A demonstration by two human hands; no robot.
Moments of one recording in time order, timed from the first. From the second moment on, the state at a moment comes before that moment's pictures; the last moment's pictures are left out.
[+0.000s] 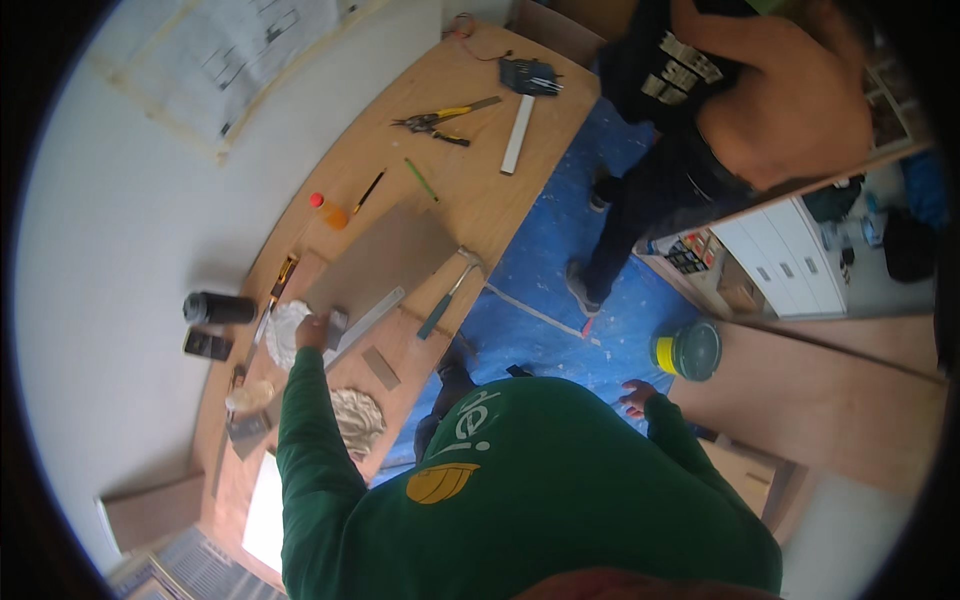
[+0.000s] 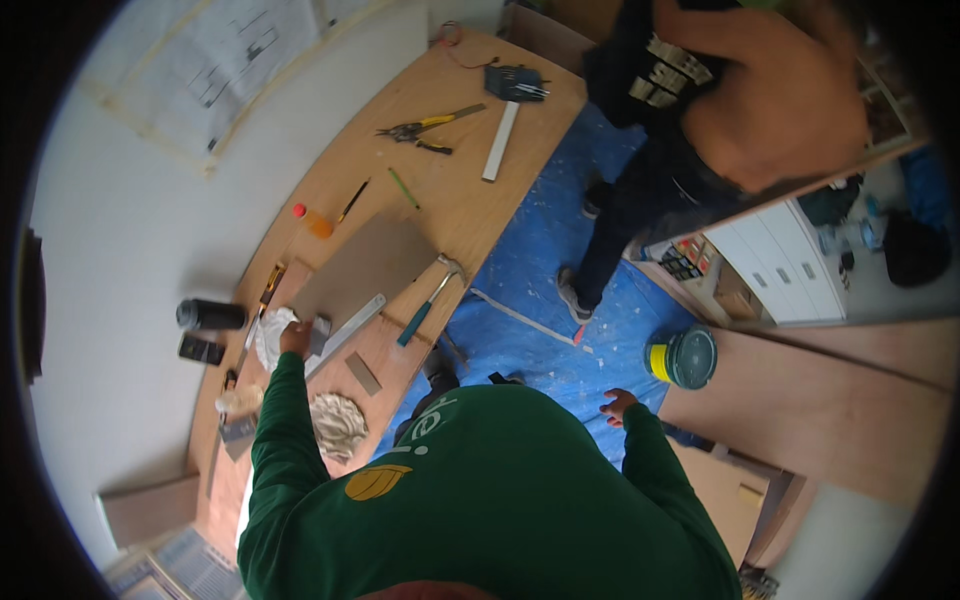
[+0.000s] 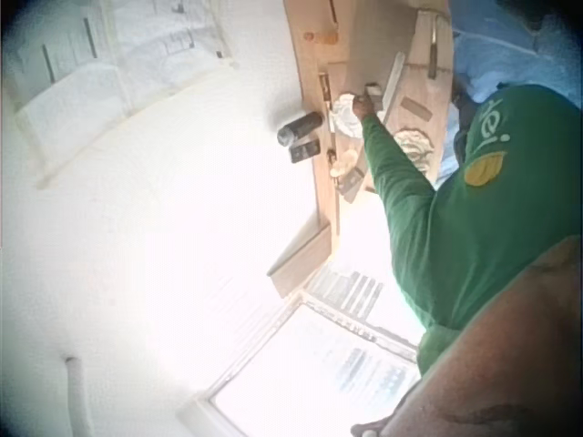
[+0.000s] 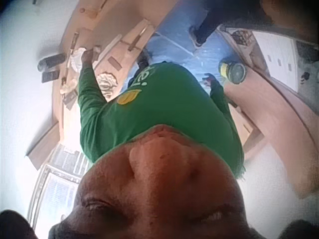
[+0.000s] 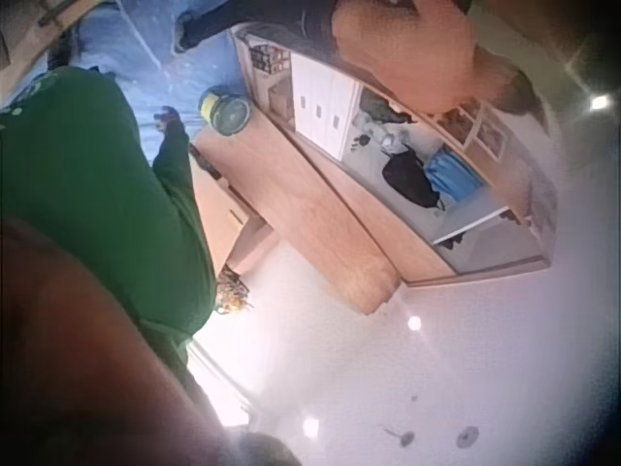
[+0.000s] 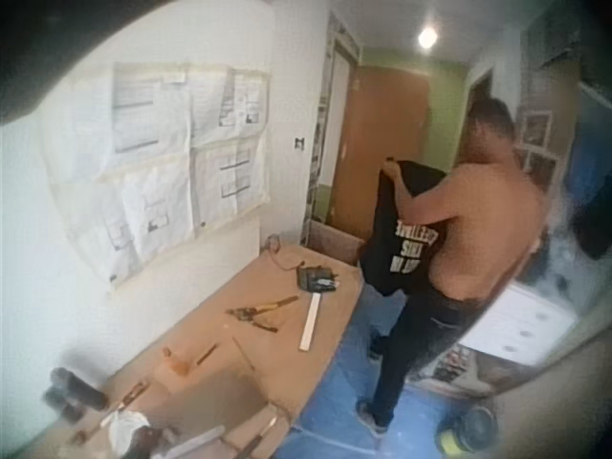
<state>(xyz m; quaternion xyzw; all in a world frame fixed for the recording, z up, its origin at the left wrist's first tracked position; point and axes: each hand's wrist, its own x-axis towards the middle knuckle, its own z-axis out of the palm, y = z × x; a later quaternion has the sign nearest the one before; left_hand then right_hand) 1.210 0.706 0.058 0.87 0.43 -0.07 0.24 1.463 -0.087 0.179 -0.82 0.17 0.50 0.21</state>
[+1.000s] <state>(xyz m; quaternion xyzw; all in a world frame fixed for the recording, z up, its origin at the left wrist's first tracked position) 1.249 0.836 0.084 0.88 0.45 -0.13 0.05 1.475 -0.005 0.231 -0.87 0.20 0.42 0.18</state>
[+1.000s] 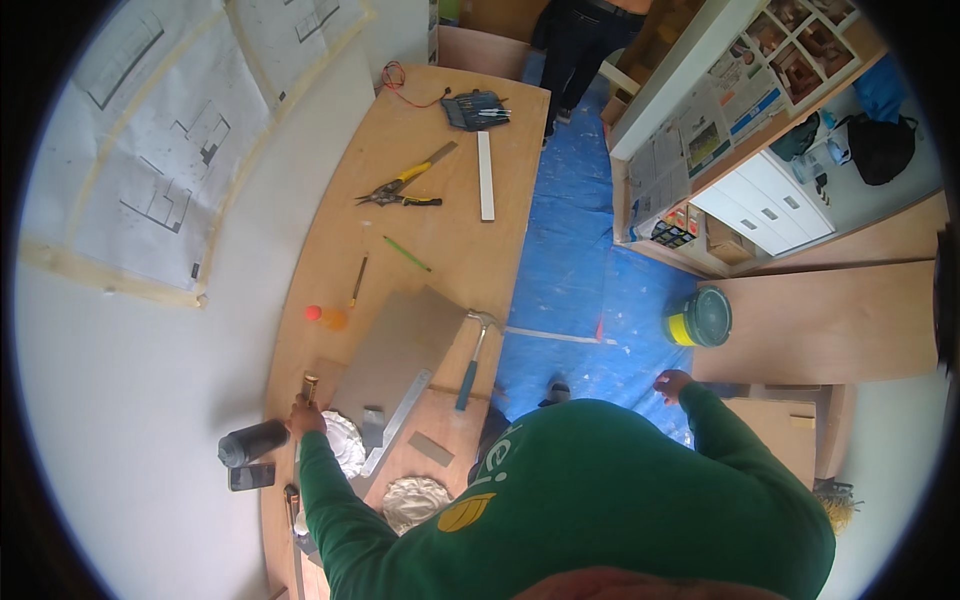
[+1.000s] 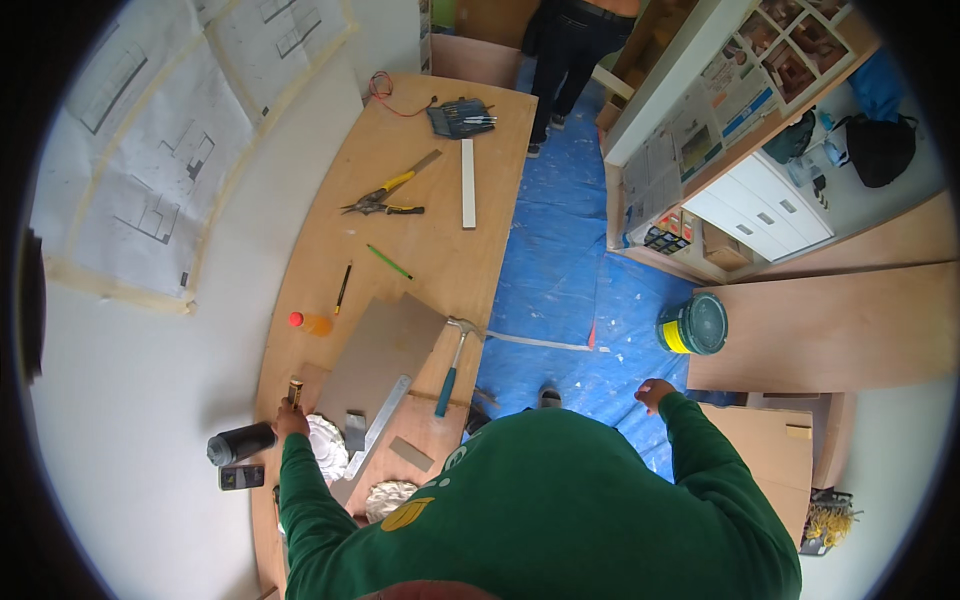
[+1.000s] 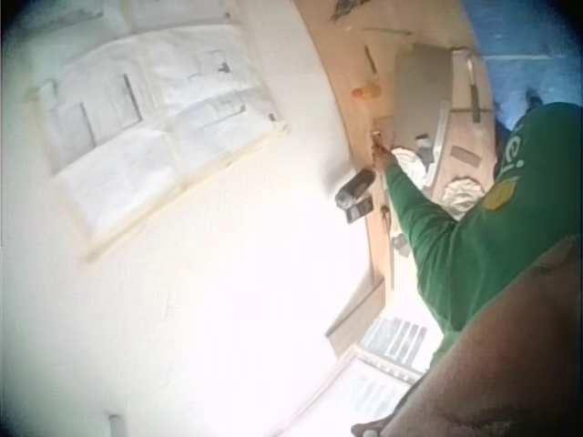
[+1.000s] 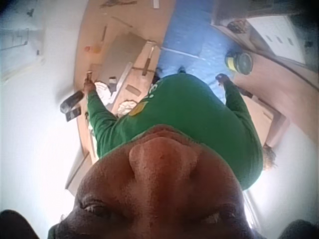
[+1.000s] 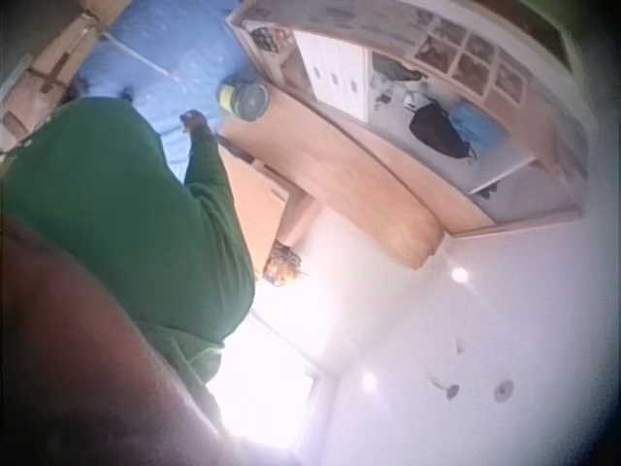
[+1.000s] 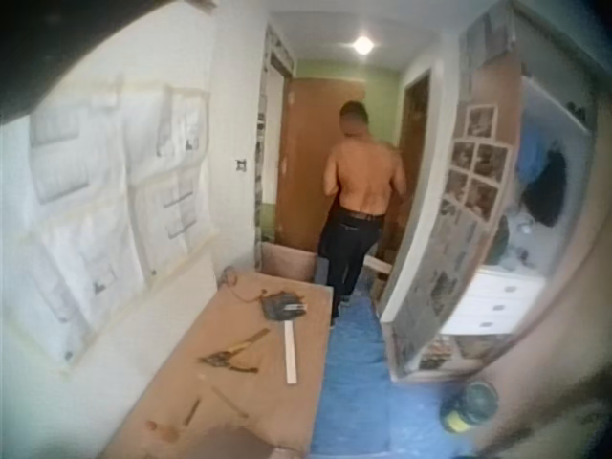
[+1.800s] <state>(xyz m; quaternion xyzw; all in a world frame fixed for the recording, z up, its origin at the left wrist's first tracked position) 1.273 0.339 0.264 0.85 0.51 0.01 0.17 1.650 -0.028 0.084 -0.66 -0.10 0.72 0.19</state>
